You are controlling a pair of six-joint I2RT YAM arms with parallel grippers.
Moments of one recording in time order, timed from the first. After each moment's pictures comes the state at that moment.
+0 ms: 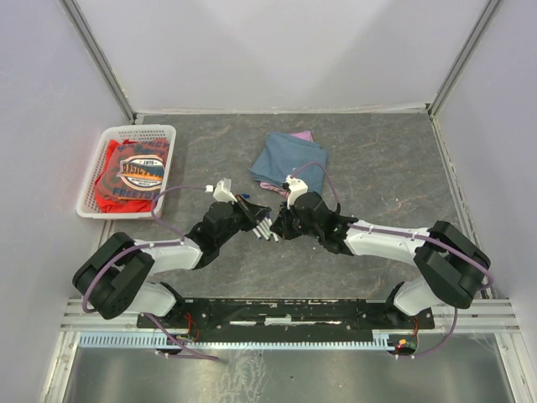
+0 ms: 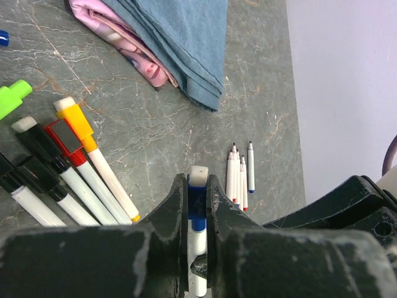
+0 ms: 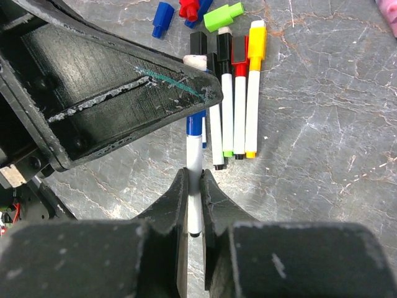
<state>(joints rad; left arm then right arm) -0.68 1.38 0.39 0.70 -0.07 -1.00 0.89 1.48 0.73 0.20 -0.02 0.55</state>
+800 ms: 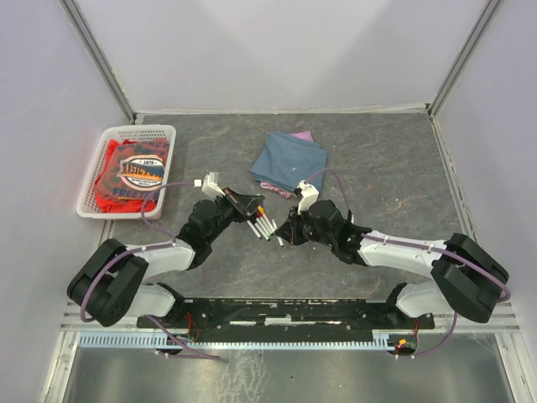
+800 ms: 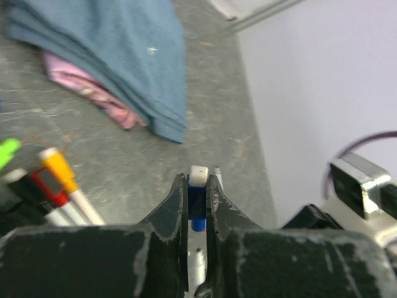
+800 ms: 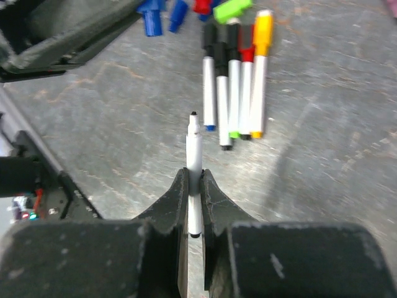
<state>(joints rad) -0.58 1.34 0.33 0.91 0.05 -1.02 0.88 1.35 0.58 0.32 -0.07 0.59</state>
